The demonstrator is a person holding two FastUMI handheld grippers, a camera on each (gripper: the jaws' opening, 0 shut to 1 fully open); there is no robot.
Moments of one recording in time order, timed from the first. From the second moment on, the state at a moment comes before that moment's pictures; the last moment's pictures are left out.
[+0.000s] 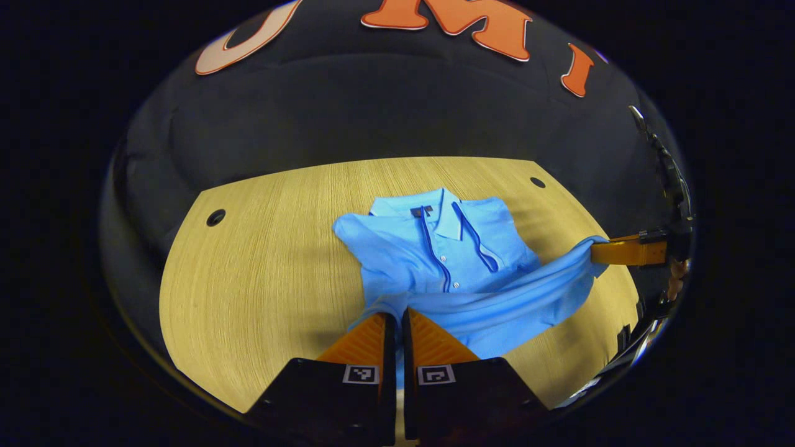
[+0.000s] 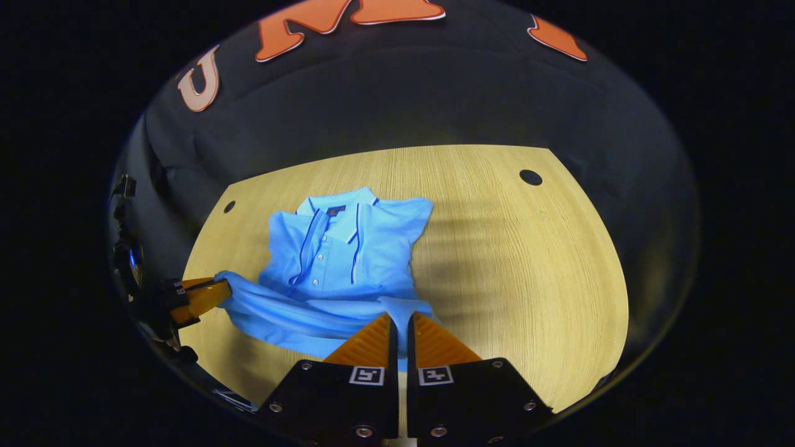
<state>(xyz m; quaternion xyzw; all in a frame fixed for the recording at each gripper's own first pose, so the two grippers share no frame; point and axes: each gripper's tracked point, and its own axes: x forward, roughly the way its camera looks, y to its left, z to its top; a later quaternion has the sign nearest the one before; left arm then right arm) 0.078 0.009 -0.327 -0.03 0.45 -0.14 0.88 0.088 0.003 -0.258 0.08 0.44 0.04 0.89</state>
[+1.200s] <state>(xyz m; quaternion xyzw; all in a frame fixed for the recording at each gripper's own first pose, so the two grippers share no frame) 0.232 0.018 -0.308 -0.02 0.37 -0.10 0.93 0.239 -0.022 -0.228 0.07 0.37 0.01 0.92</state>
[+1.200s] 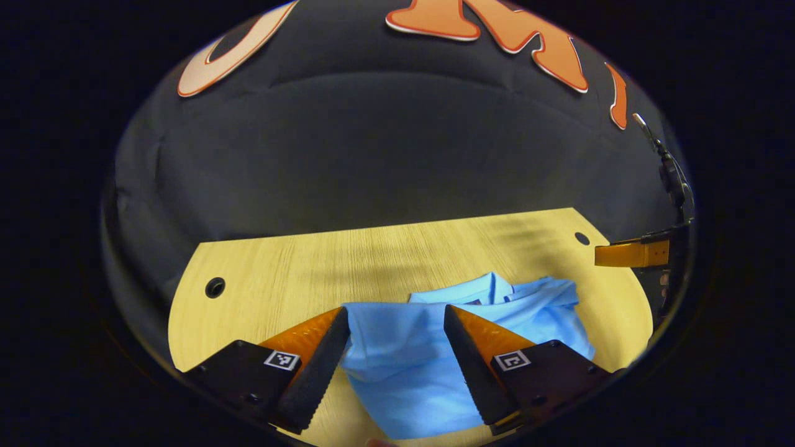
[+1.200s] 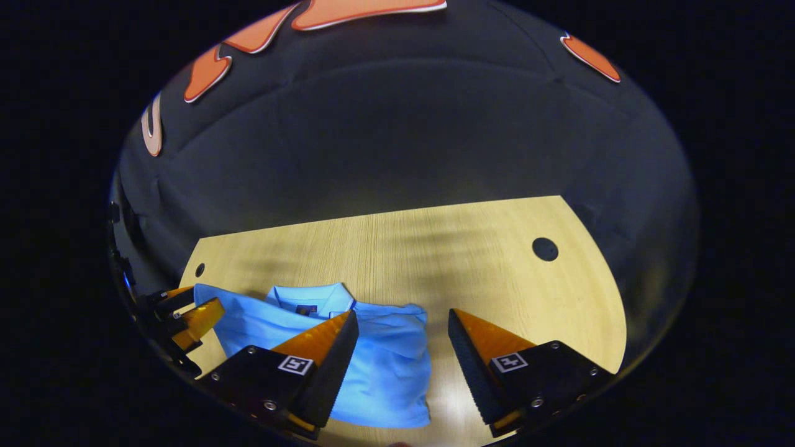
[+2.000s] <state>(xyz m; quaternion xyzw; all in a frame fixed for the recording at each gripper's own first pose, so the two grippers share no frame) 0.113 0.063 -0.121 0.00 0.16 -0.04 0.99 0.112 -0.026 -0.100 -0.06 0.18 0.04 0.98</state>
